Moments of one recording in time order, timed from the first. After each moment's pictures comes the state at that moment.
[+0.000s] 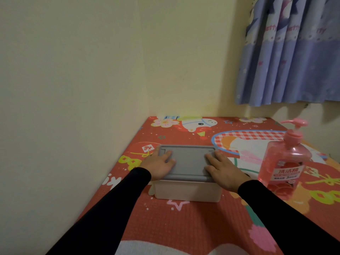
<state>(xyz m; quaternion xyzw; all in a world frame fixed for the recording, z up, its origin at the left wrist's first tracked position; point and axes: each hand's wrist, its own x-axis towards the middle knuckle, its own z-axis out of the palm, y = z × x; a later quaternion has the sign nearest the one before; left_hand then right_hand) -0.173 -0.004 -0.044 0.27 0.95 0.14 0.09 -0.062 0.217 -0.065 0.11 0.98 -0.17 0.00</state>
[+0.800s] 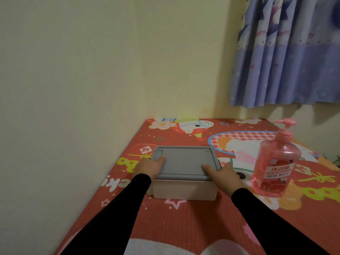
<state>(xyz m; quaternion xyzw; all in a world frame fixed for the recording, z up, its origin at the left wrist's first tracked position) -0.161 -0.003 -0.056 0.01 0.92 0.38 0.05 -0.037 0.196 -0.068 0.33 0.83 -0.44 -0.12</state>
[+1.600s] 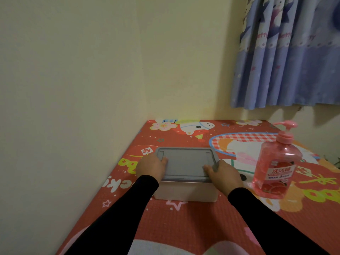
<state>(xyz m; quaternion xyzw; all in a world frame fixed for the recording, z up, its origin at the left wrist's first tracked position) -0.146 0.005 -0.040 0.06 0.98 0.17 -0.10 -0.045 0.189 -0.061 0.31 0.90 -0.26 -0.16</state>
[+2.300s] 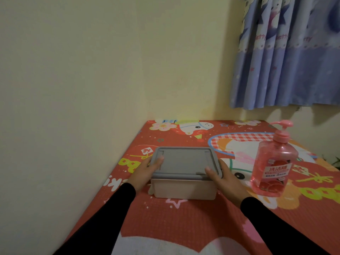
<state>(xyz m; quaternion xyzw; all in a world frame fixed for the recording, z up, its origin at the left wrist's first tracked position) -0.138 -0.039 -0.055 0.18 0.74 0.63 0.14 0.000 0.187 -0.064 0.14 0.82 -0.54 -0.15</state>
